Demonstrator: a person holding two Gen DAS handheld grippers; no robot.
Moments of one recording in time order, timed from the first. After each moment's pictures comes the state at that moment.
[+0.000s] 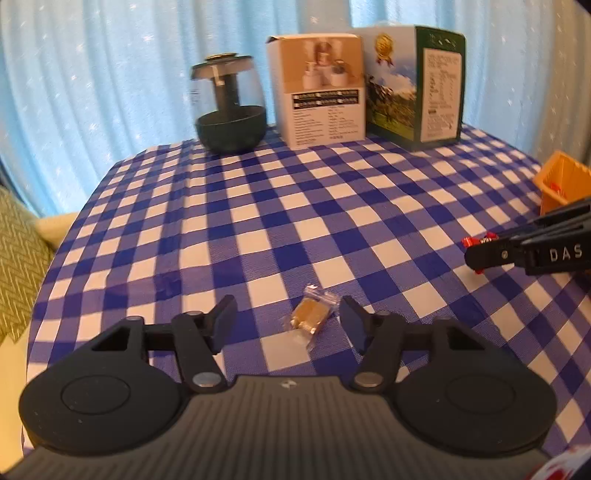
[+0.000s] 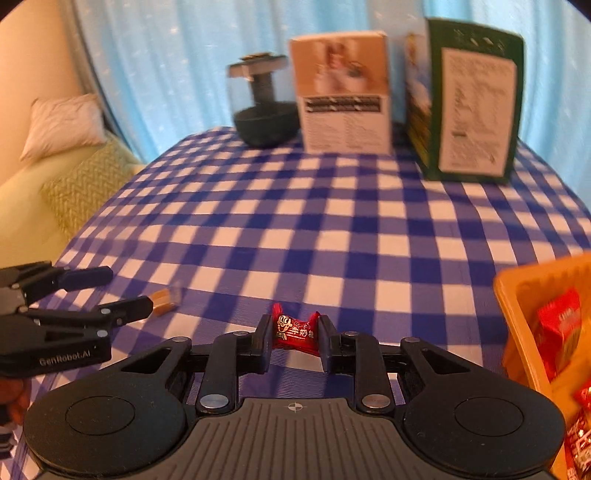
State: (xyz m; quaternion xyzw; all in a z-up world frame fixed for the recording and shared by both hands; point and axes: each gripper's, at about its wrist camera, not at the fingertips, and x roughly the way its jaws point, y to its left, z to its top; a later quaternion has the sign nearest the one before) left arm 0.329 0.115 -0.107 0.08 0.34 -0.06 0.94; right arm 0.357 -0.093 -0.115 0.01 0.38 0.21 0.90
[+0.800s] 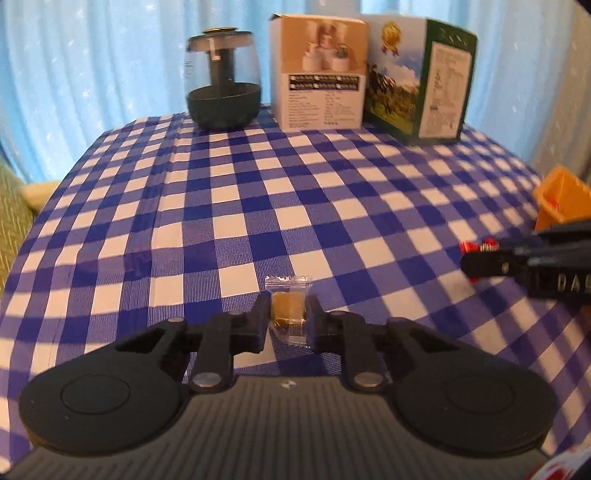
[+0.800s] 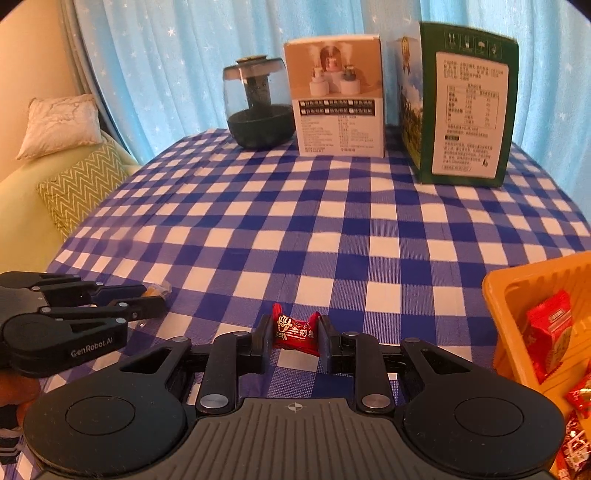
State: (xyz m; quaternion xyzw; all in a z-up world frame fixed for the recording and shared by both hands) left arm 0.337 0.112 -0.104 0.01 0.38 -0.06 0.92; right arm 0.349 -0.096 -0.103 0.00 0.37 0.21 0.91
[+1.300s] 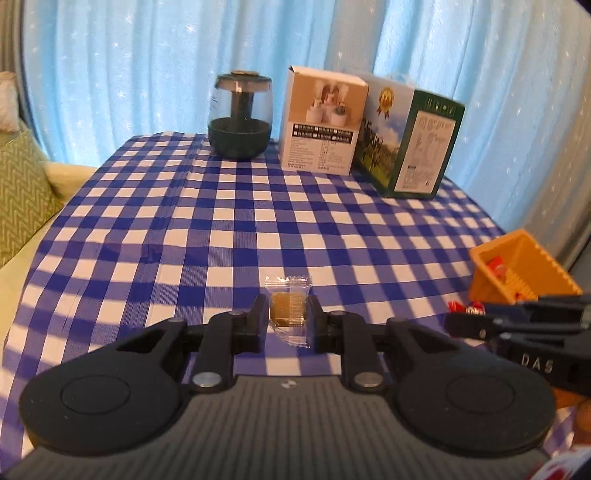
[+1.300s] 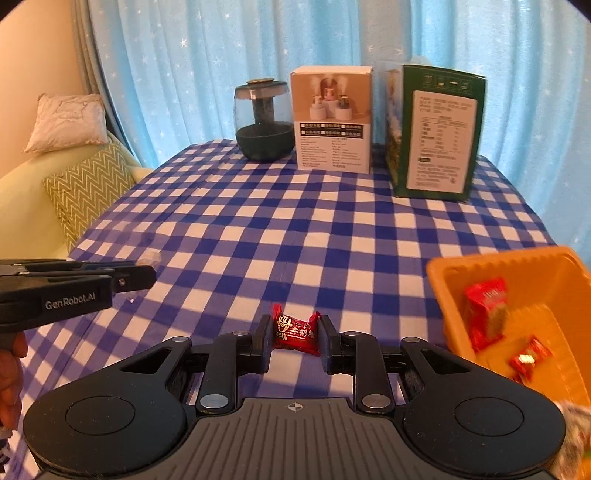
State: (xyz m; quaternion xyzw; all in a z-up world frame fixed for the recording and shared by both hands) left arm 0.267 0.090 -0.041 -0.06 0.34 -0.03 0.94; right arm 0.279 -0.122 -0.062 -0.01 0.36 0.20 0.91
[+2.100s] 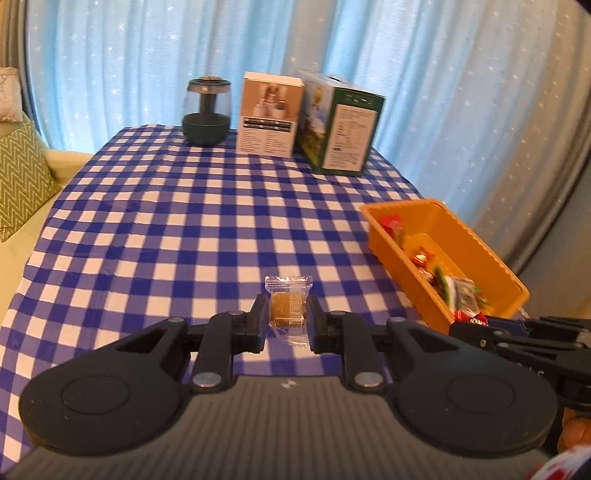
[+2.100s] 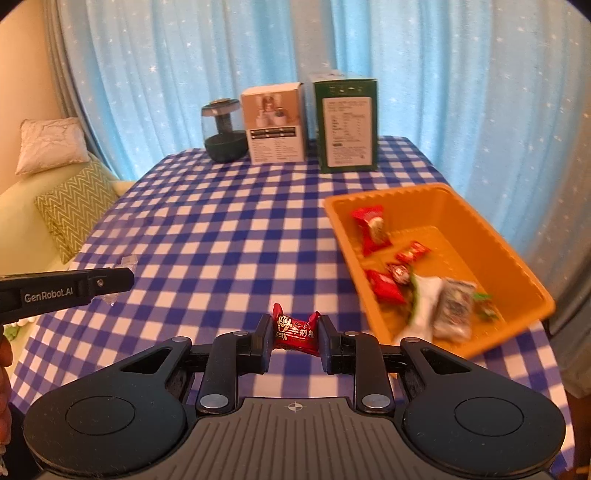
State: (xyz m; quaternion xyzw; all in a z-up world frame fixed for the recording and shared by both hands) left arm 0.127 0.004 0.009 -0.07 0.35 -0.05 0.93; right arm 0.123 -0.207 -0.015 0.02 0.36 0.13 0.92
